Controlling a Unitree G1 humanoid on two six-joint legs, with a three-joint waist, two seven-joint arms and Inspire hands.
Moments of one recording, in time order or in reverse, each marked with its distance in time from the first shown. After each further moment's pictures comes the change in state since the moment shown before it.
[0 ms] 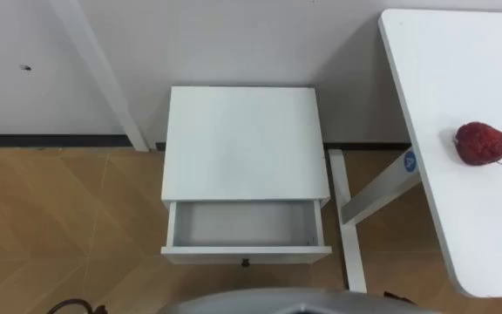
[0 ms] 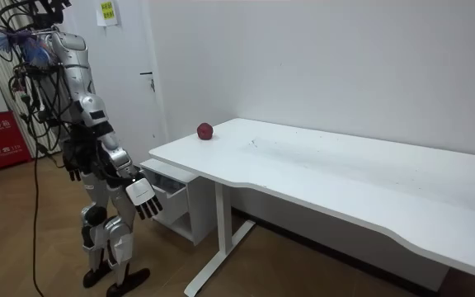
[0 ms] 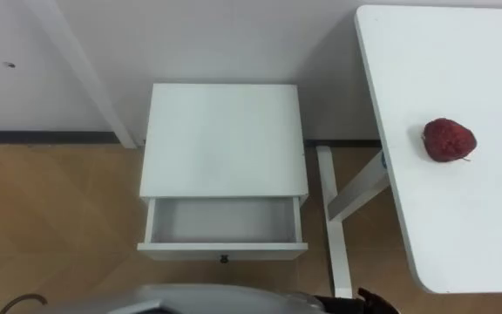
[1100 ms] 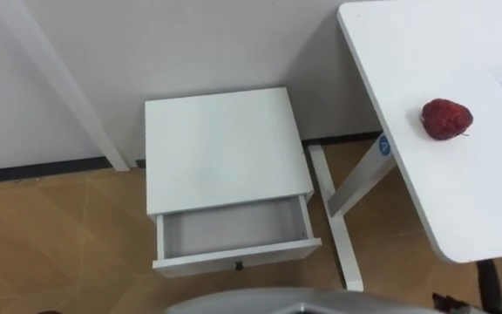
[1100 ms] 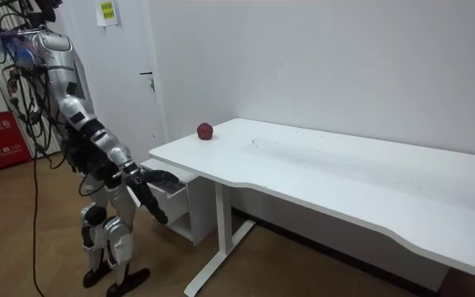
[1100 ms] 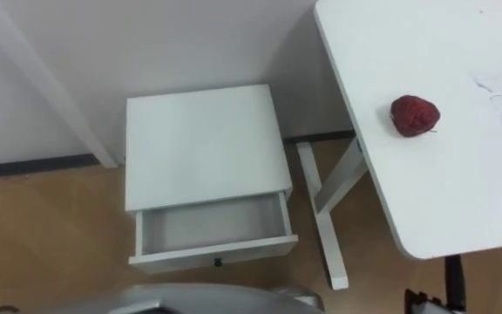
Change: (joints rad) left arm 0.031 0.049 0.115 -0.007 -0.047 -0.051 0.062; right arm 0.006 0.026 -0.513 -0.395 1.289 -0.074 -0.372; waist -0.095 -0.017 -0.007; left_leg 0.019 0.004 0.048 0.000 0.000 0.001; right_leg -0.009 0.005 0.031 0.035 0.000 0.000
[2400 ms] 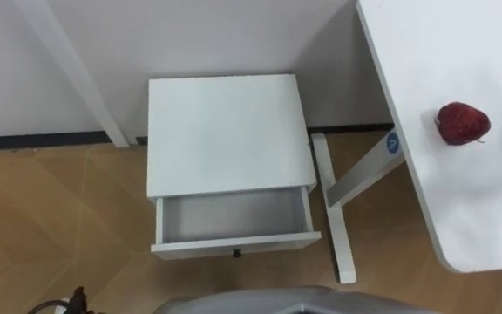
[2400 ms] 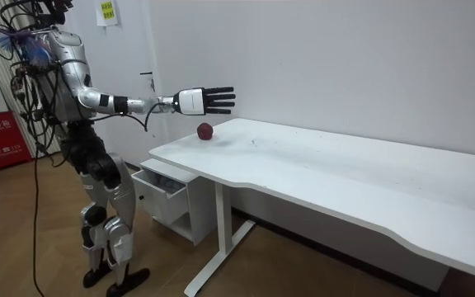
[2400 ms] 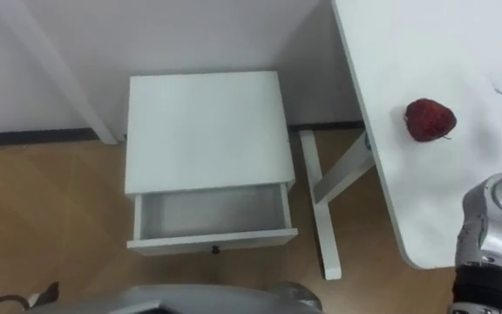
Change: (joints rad) left arm 0.020 0.004 -0.119 -0.097 0.069 -0.025 -0.042; right arm -0.090 -0.195 0.215 -0.611 -1.287 -0.074 -0.315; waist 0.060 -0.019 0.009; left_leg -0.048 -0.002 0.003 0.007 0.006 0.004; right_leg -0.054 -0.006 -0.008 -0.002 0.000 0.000
